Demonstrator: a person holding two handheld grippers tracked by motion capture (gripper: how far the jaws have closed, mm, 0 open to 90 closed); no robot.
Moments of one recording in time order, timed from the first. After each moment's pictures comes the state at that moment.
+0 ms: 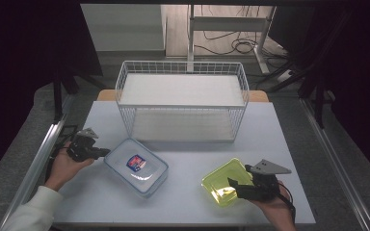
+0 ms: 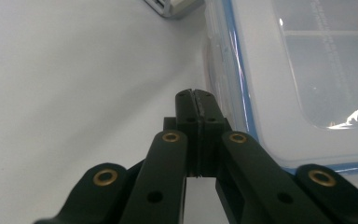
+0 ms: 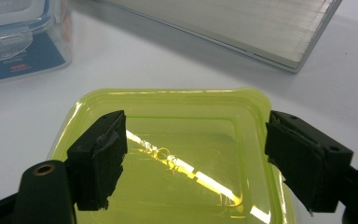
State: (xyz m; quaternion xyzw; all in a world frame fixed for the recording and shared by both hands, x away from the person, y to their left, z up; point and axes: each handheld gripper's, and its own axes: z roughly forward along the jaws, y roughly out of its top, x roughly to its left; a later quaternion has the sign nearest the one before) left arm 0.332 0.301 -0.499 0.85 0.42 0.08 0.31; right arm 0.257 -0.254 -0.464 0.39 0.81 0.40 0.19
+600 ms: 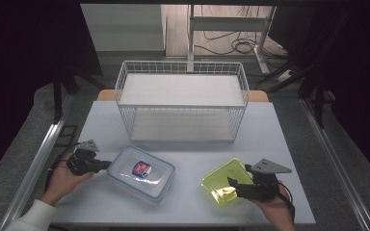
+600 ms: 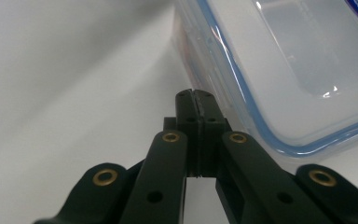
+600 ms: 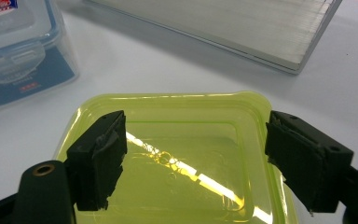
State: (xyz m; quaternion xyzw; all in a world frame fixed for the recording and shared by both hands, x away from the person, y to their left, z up) left arm 0.293 0.285 -0.505 0.86 0.39 0.05 0.32; right arm 0.258 -0.253 -0.463 0.39 0.80 0.41 0.18
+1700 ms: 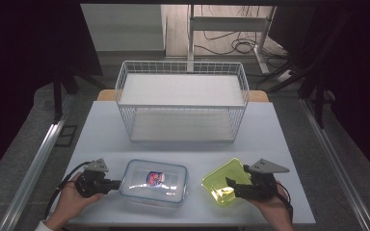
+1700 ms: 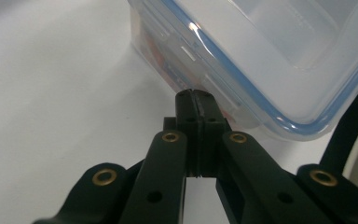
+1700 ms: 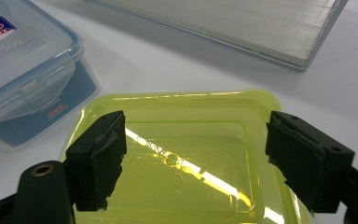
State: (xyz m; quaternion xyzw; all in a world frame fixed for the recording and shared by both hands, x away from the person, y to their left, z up) left arm 0.244 0.246 -0.510 0.86 0.38 0.02 0.35; right arm 0.258 -0.249 -0.464 0.40 0.80 0.41 0.17
